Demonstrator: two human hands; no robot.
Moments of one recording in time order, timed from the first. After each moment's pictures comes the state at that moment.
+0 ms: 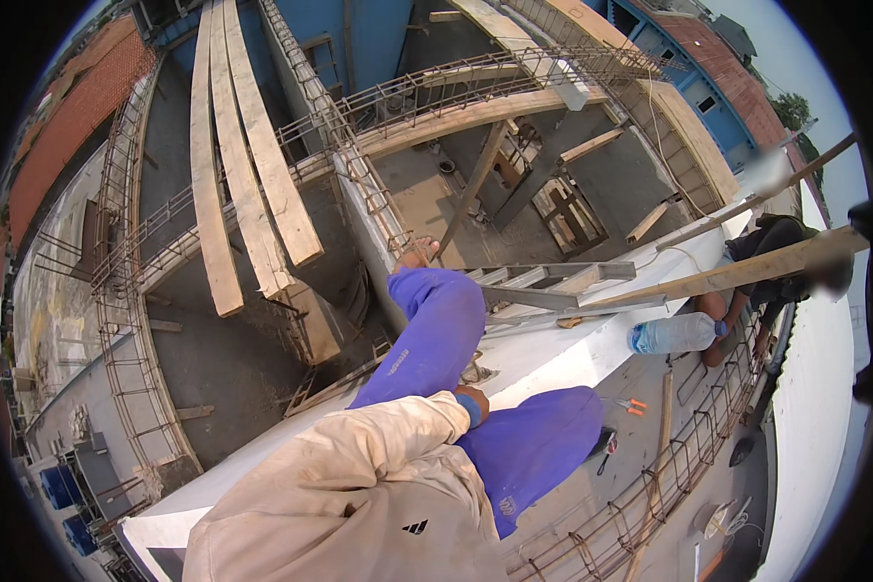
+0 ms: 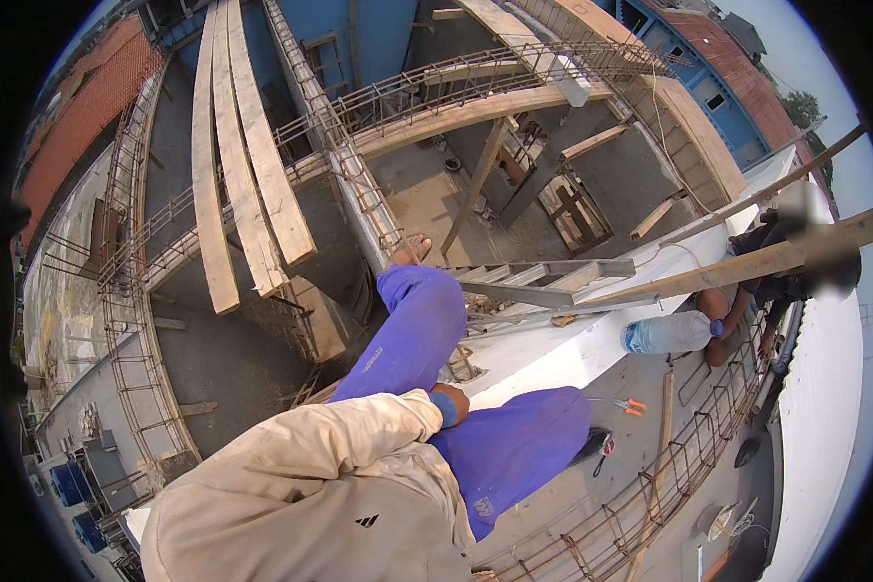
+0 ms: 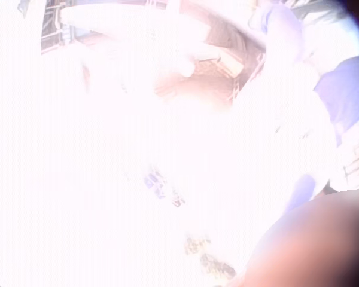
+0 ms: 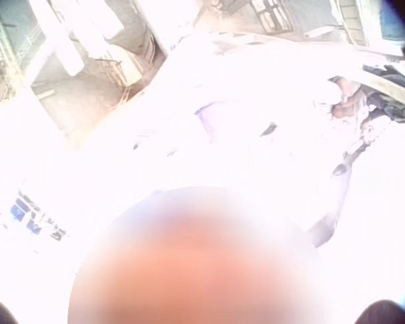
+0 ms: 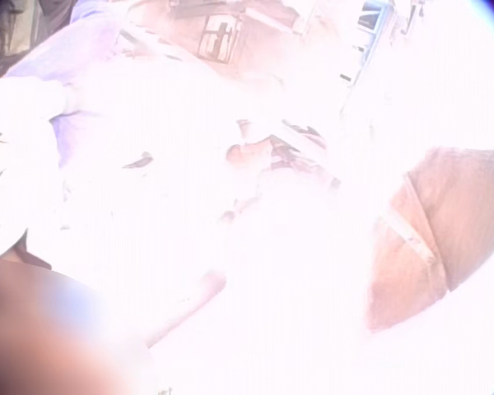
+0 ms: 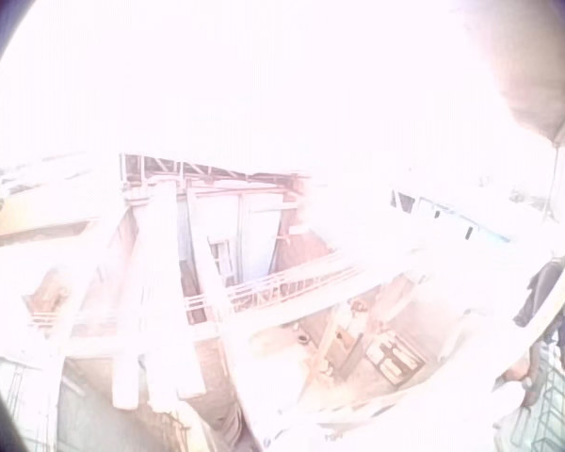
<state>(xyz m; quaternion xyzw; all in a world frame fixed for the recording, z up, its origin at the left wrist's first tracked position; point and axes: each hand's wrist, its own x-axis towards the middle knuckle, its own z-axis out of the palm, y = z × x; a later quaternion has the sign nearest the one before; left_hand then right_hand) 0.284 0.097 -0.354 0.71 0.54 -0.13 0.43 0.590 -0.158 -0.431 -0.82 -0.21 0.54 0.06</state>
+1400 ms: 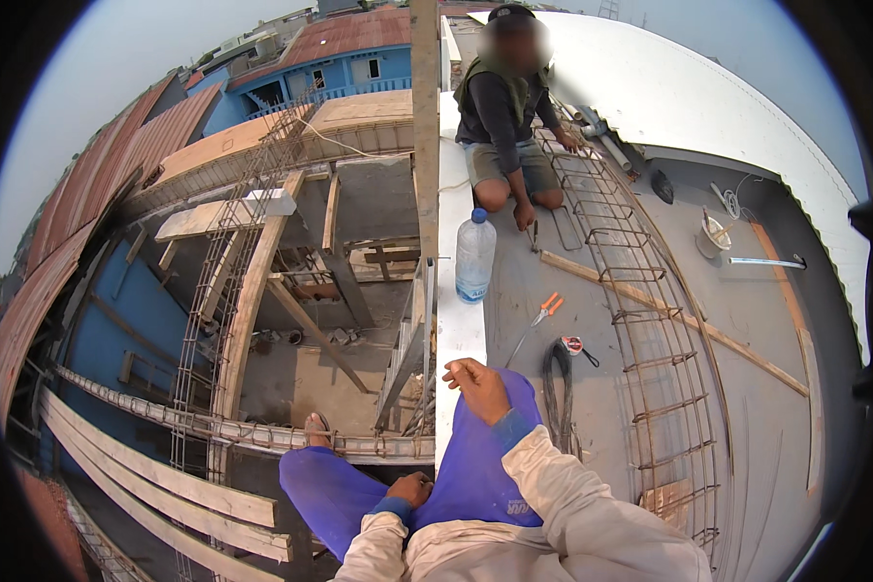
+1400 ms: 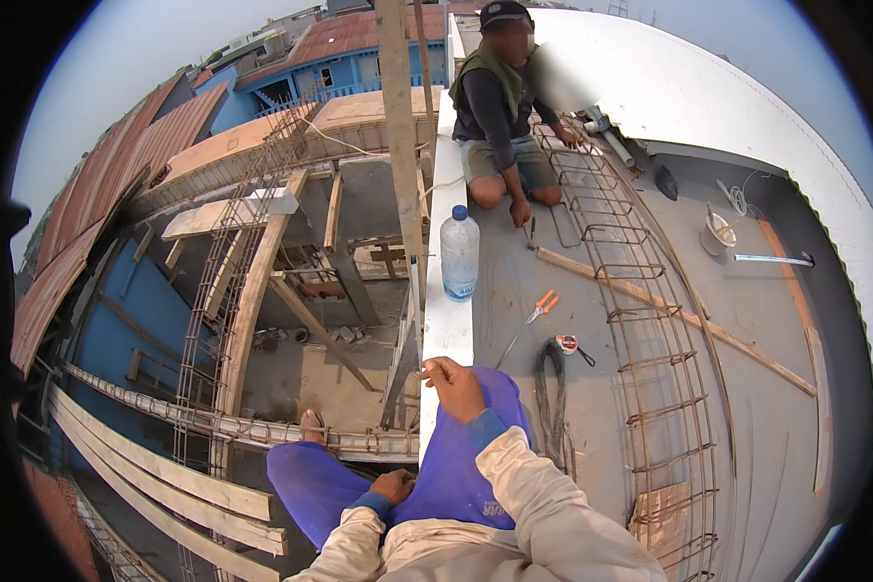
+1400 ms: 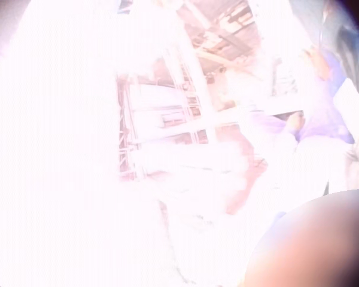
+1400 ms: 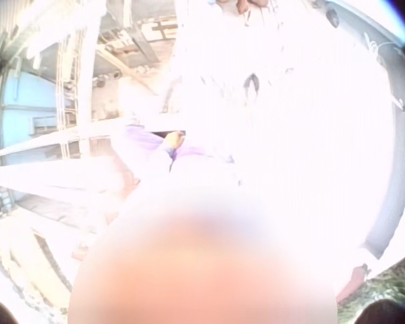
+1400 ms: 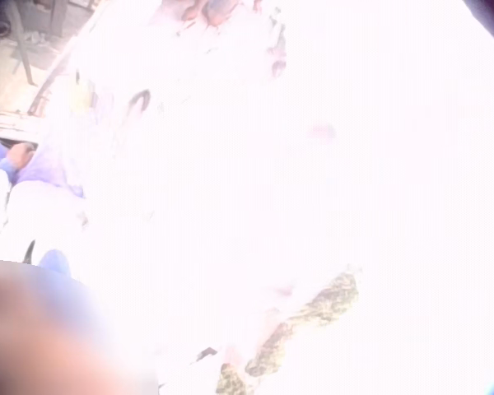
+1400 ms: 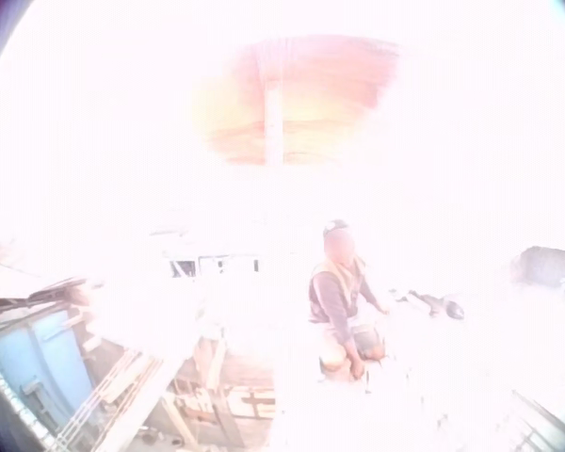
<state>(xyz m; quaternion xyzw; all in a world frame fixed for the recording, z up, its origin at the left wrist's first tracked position) 0.238 0.106 -0.358 0.73 0.50 -0.14 0.44 0.501 0.158 -0.237 -0.58 -0.46 0.36 0.57</state>
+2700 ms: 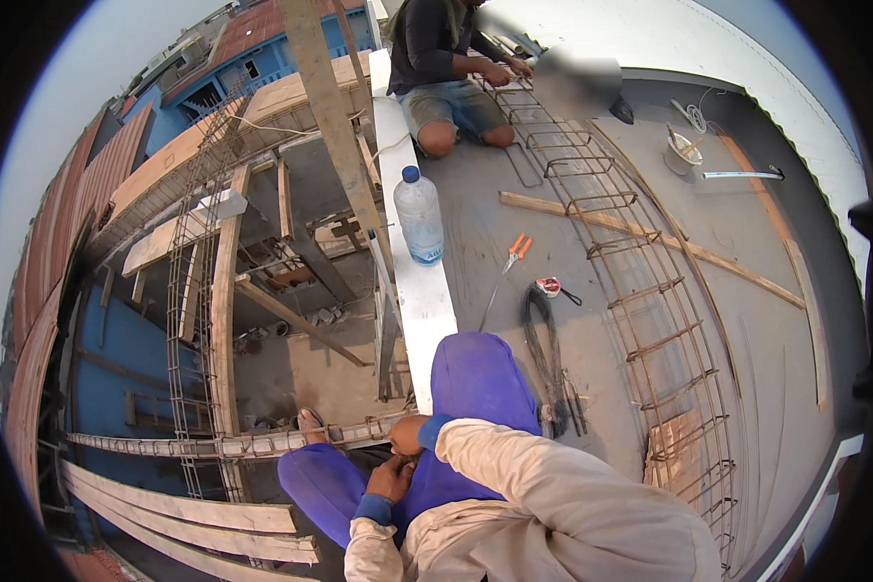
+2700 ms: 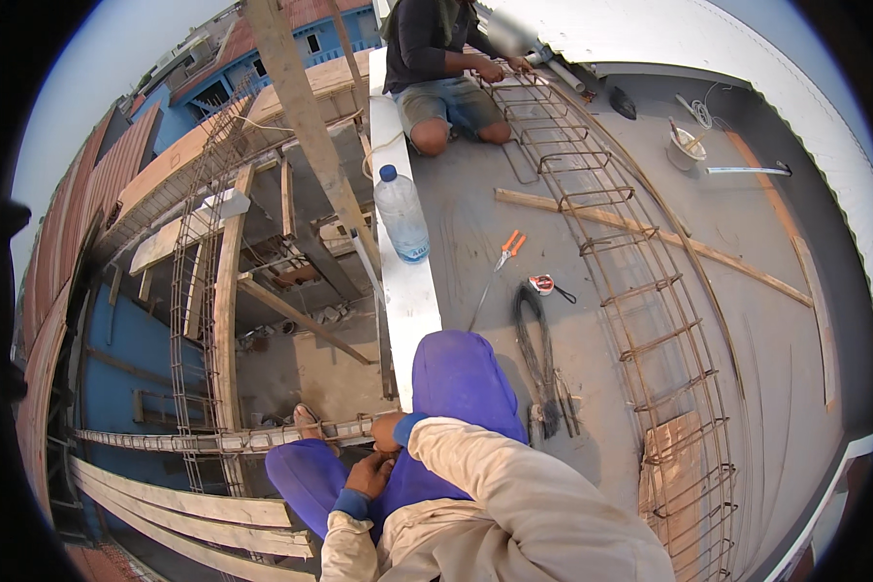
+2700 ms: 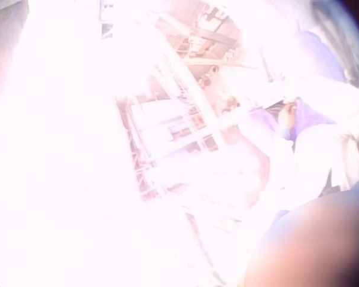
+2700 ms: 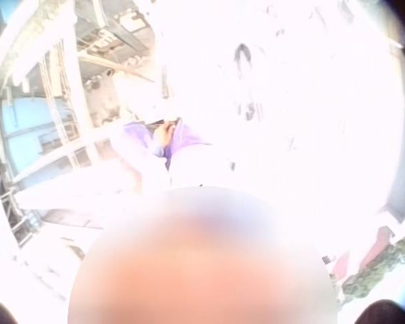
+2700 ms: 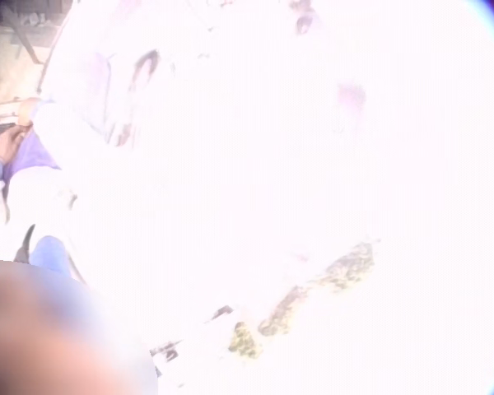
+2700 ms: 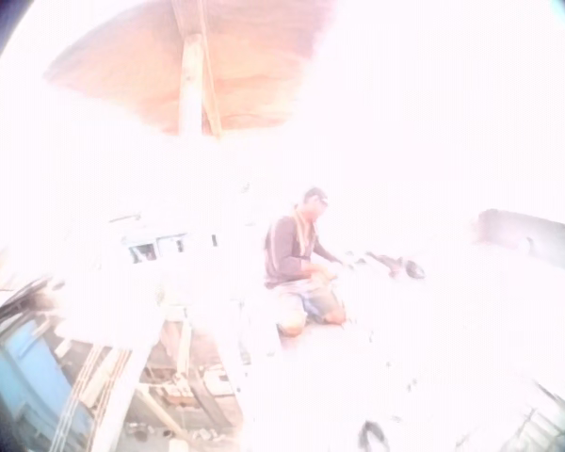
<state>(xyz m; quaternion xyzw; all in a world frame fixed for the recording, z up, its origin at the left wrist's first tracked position) 0.221 0.117 -0.307 0.78 0.47 -0.06 0.40 0.395 0.158 -0.347 -0.52 -0.74 0.41 -0.05</state>
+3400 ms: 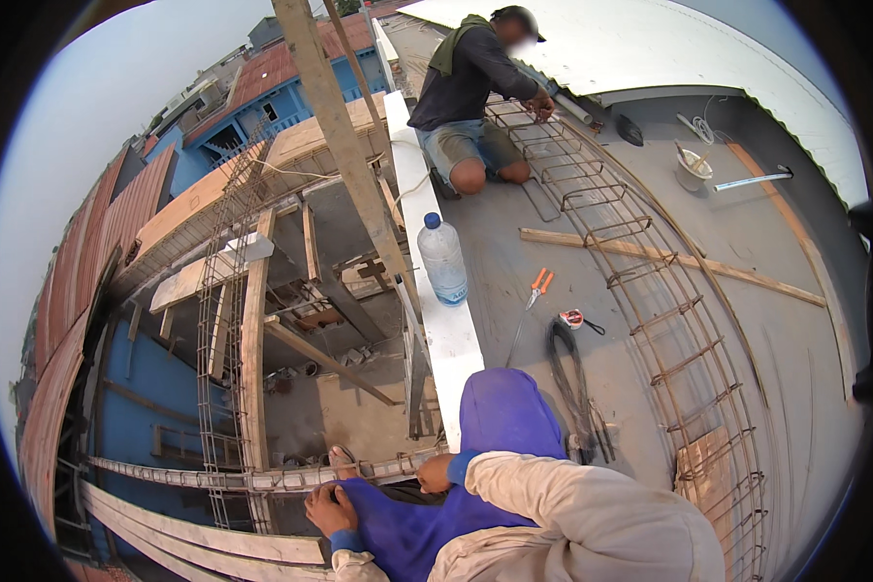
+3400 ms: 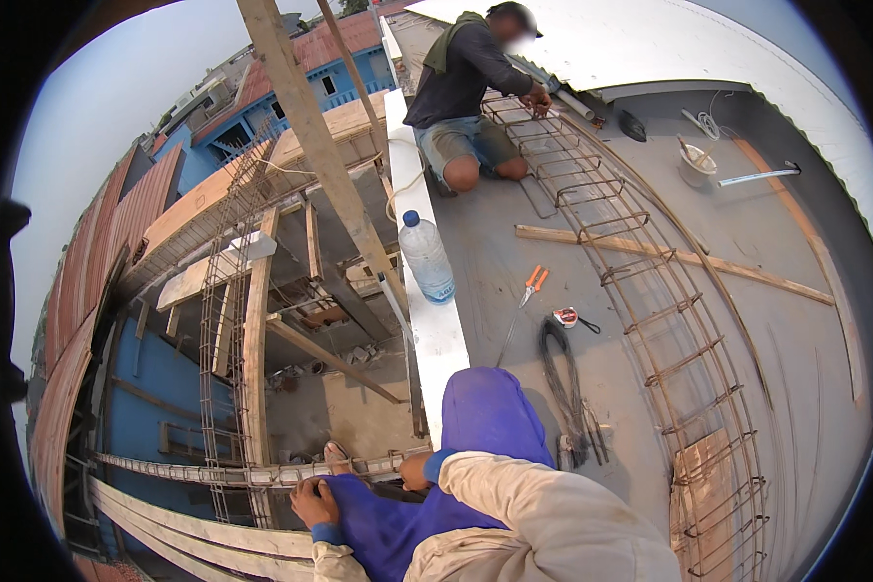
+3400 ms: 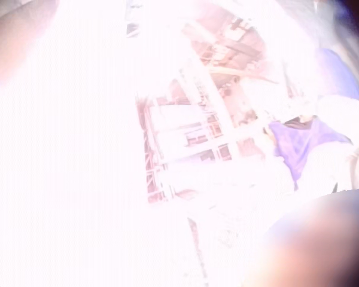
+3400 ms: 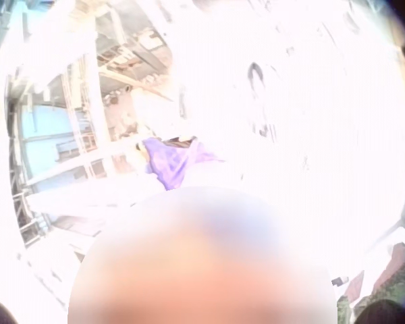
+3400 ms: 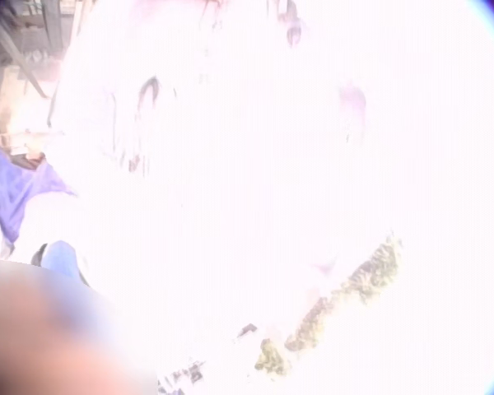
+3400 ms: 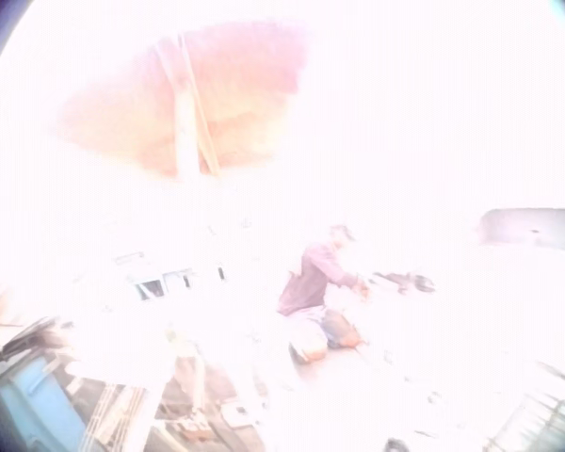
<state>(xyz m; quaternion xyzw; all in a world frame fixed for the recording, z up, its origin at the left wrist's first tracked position) 0.120 0.179 -0.277 0.69 0.70 0.16 0.05 0.388 0.156 -0.335 -0.49 -0.74 0.45 -0.08</state>
